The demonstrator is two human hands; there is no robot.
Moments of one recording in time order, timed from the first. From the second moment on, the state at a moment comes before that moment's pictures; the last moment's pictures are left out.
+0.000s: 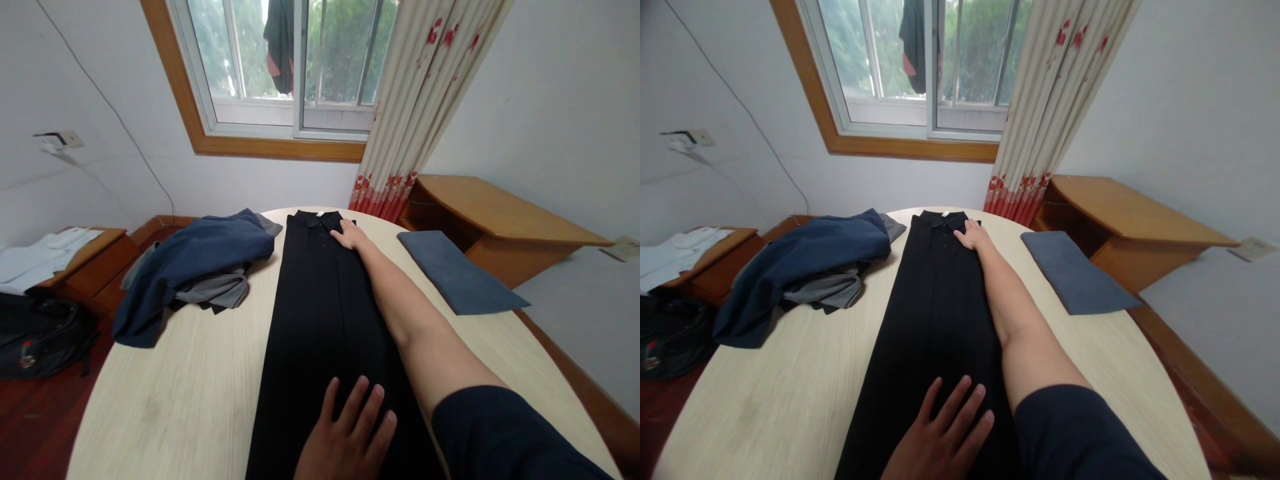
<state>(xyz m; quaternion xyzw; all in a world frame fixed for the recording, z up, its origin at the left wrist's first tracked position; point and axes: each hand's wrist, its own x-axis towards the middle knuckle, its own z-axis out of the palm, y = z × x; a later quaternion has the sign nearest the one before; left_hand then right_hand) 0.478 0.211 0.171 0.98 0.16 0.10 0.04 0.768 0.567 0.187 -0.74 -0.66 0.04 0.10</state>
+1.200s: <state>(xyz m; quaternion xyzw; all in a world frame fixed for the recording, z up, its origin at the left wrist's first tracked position) 0.435 0.271 0.259 0.91 0.32 0.14 0.21 0.722 0.259 0.195 -0.65 -0.71 0.08 0.27</state>
